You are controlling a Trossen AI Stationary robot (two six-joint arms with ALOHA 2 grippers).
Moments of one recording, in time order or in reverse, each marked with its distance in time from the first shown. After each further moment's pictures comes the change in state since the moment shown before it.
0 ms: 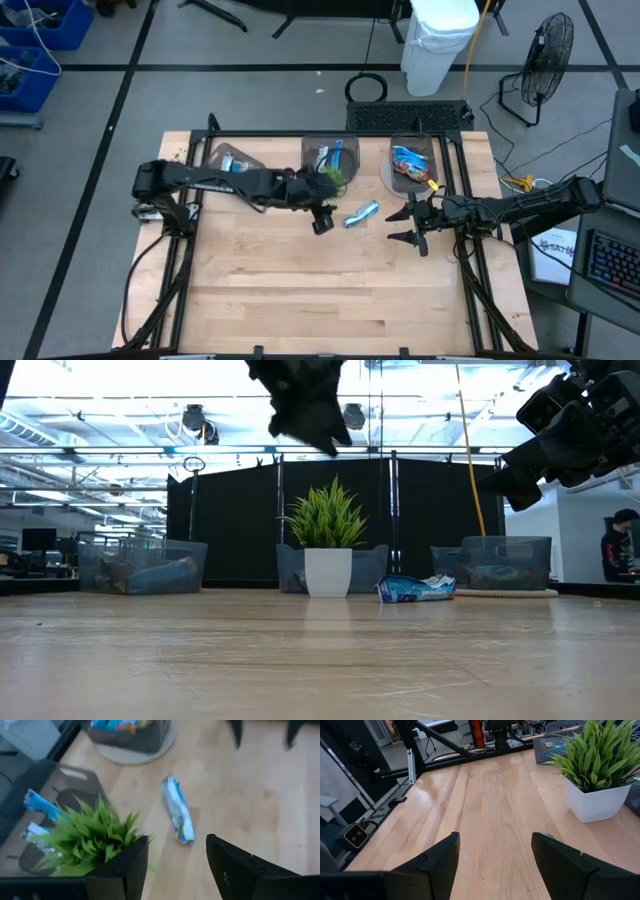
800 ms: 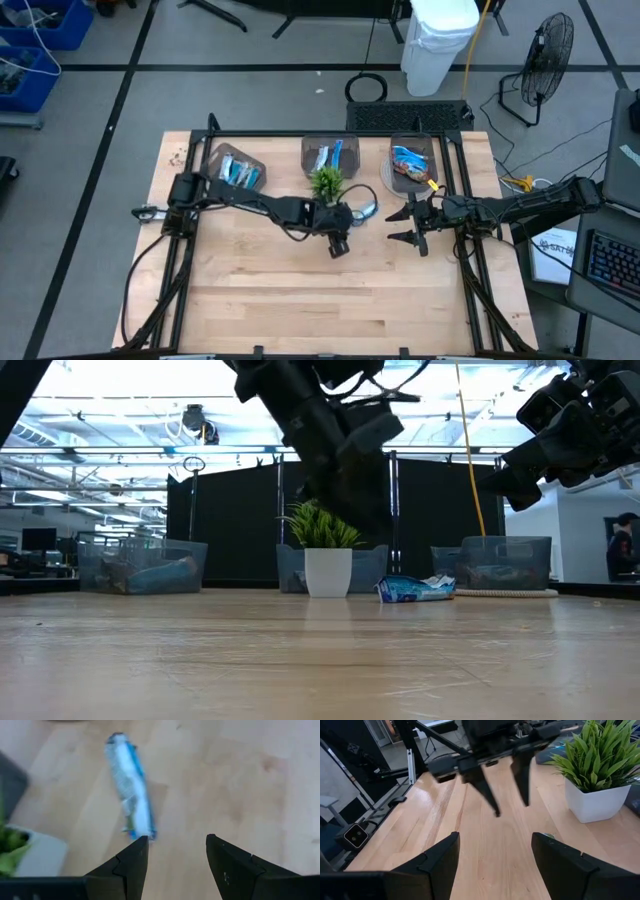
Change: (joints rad) left arm -0.074 0.283 0.000 0.181 0.028 -0.084; right arm 0.000 0.000 0.000 0.000 0.000 0.000
